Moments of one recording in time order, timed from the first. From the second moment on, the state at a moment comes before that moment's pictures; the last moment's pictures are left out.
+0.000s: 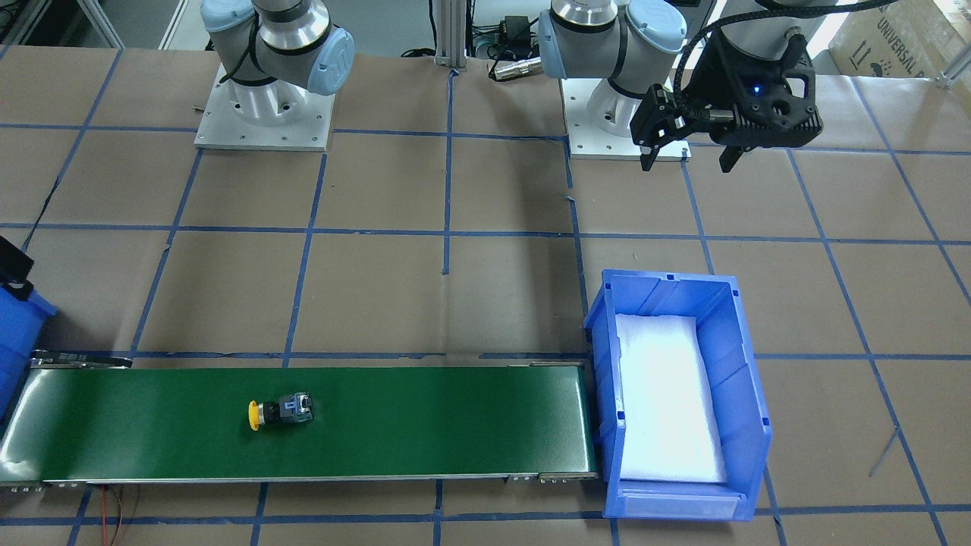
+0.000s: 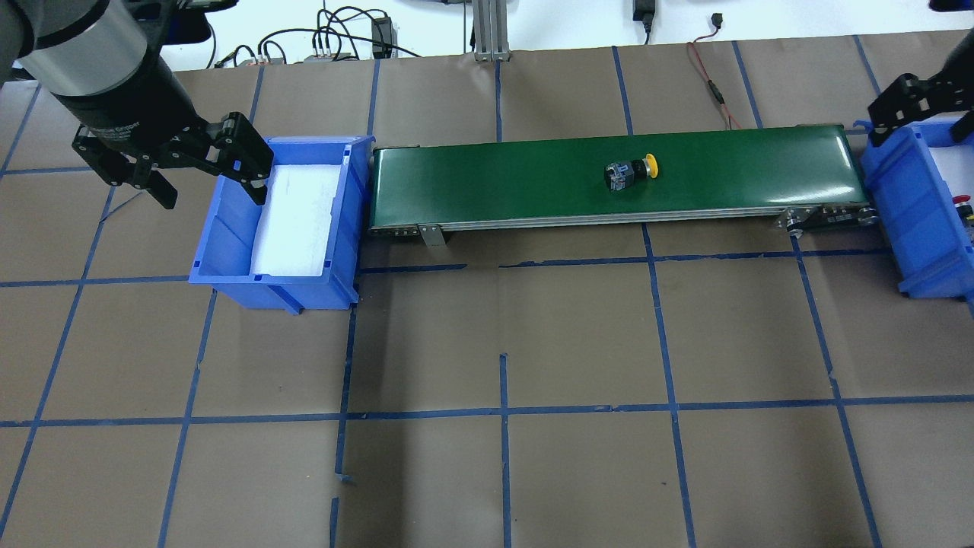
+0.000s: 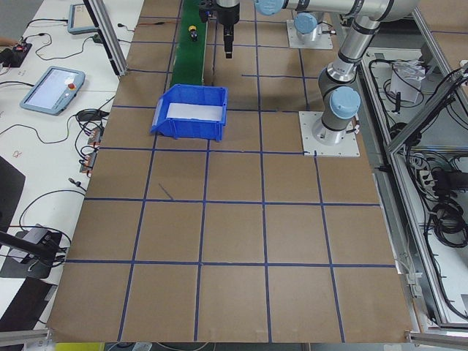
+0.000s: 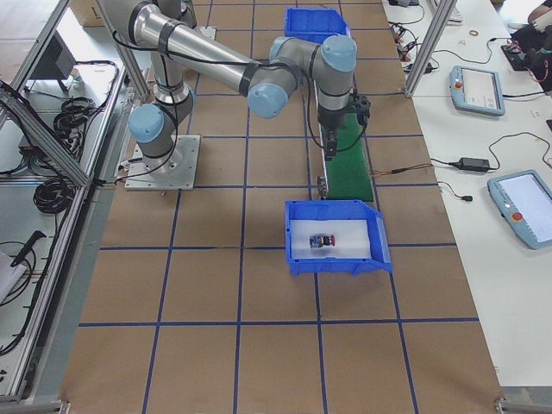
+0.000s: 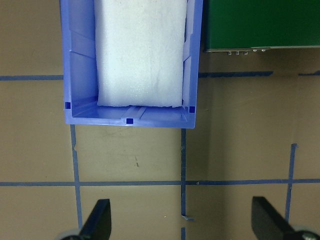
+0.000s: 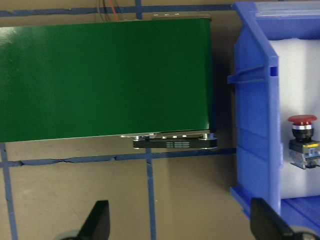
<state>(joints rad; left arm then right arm) -1.52 -1.52 -1.54 -1.68 1.58 0.06 1.17 -1.39 1.58 -1.83 -1.60 -0.37</state>
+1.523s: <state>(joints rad) -1.51 -1.52 -1.54 -1.68 1.58 0.06 1.36 -1.39 1.60 -1.84 -1.60 -0.31</state>
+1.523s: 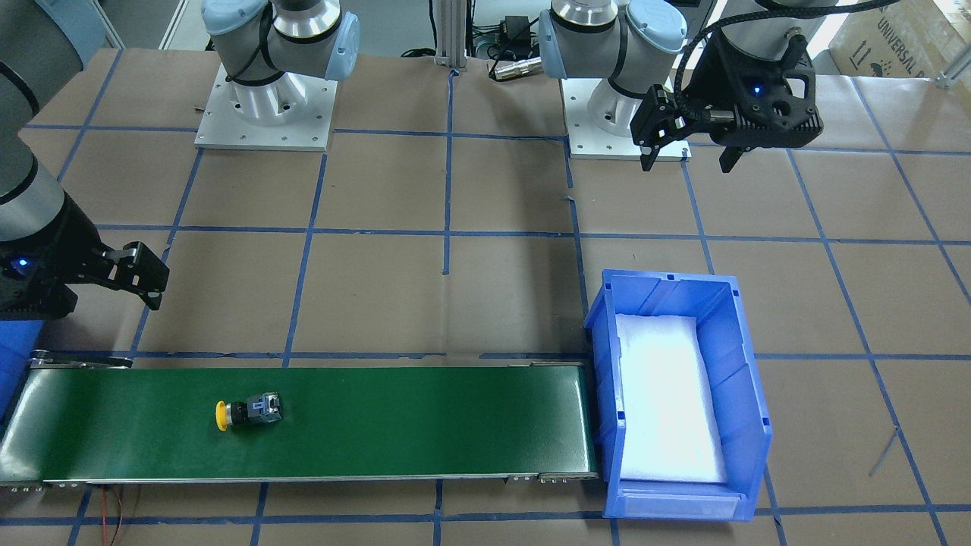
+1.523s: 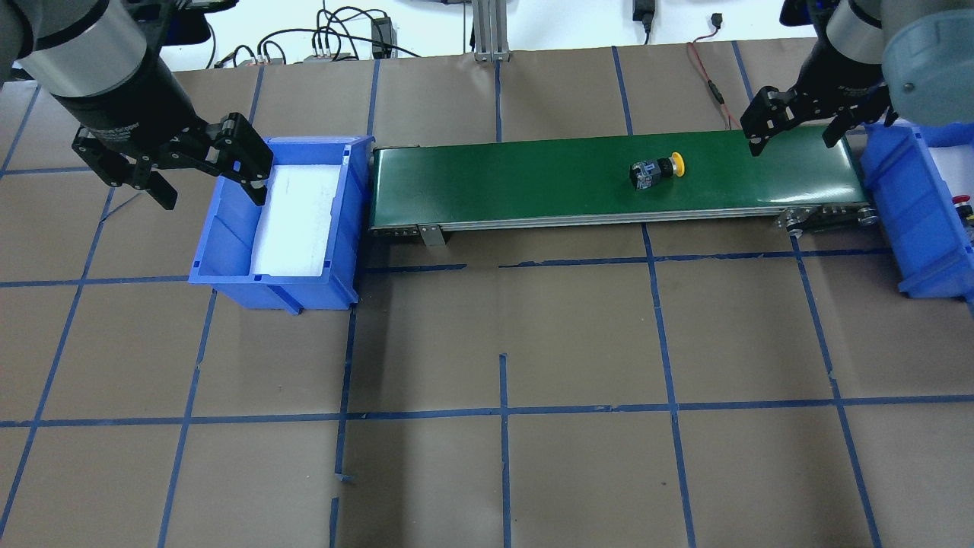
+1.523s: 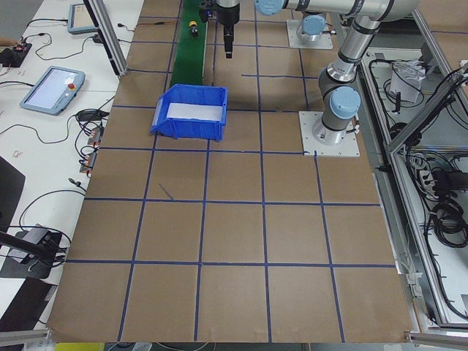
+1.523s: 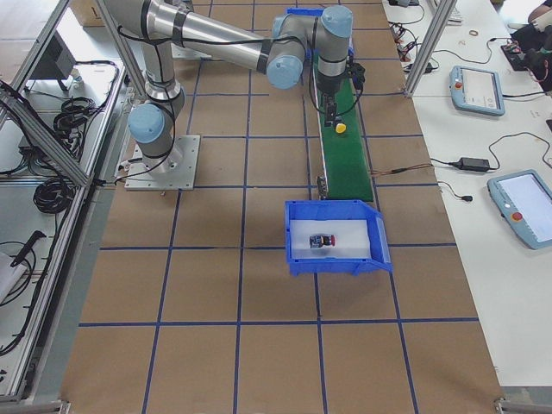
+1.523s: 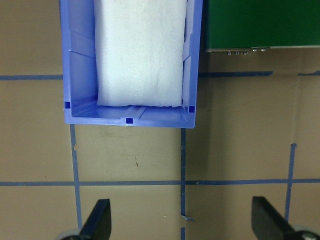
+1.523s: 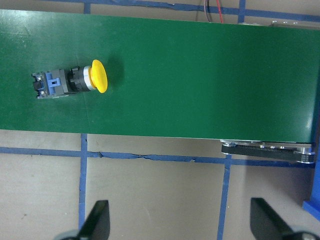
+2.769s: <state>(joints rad) -1.51 -1.52 -1.54 -1.68 1.58 0.06 1.36 -1.26 1.59 -2.05 -1.48 -1.18</state>
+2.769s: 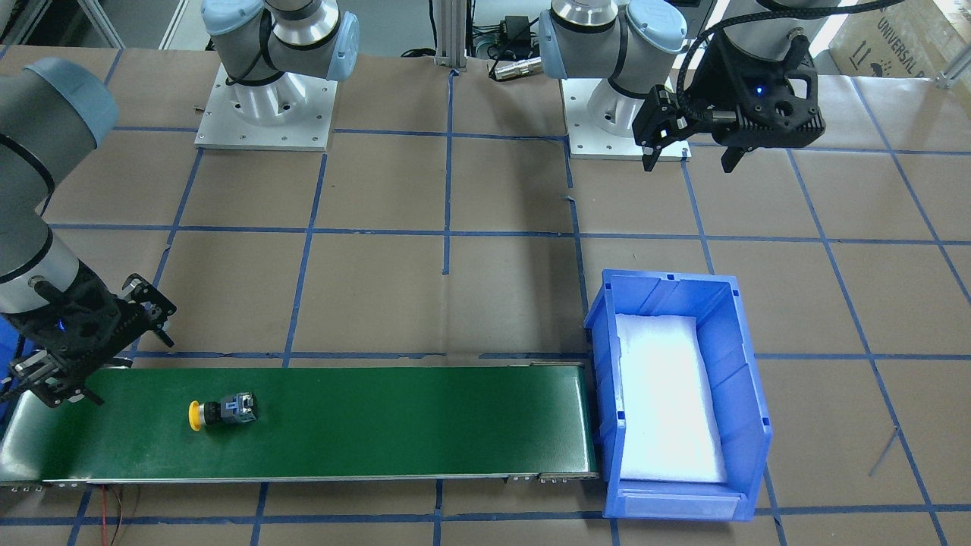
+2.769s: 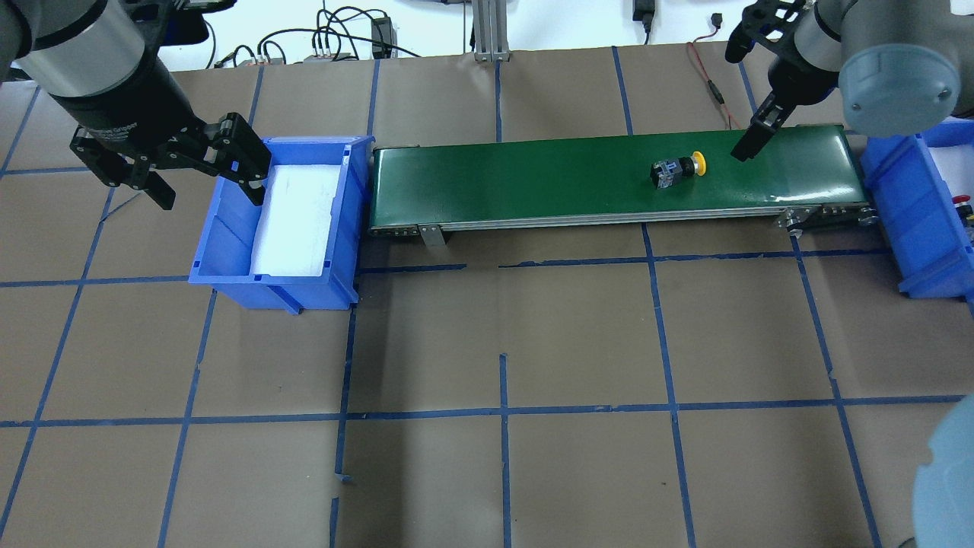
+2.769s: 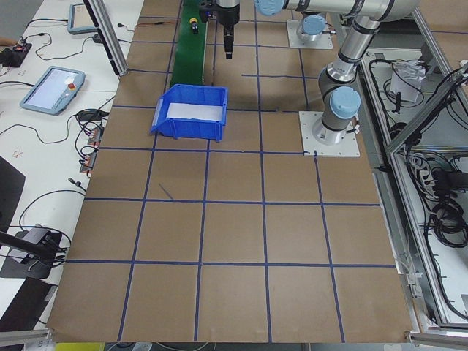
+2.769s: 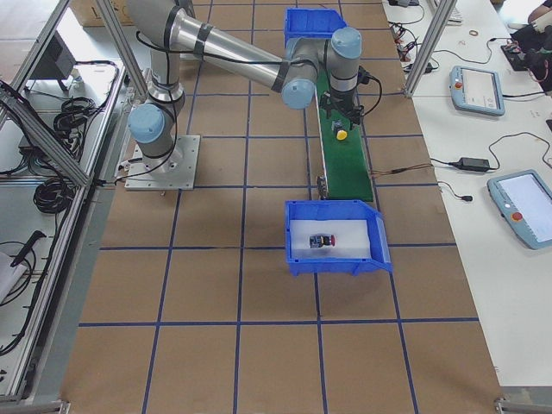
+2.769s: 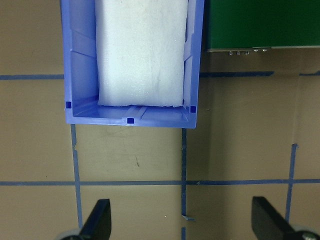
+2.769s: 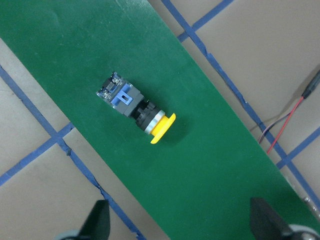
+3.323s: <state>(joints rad) -1.51 -1.52 -1.54 -1.69 1.58 0.06 1.36 -1.21 1.57 -2.11 -1.46 -1.46</state>
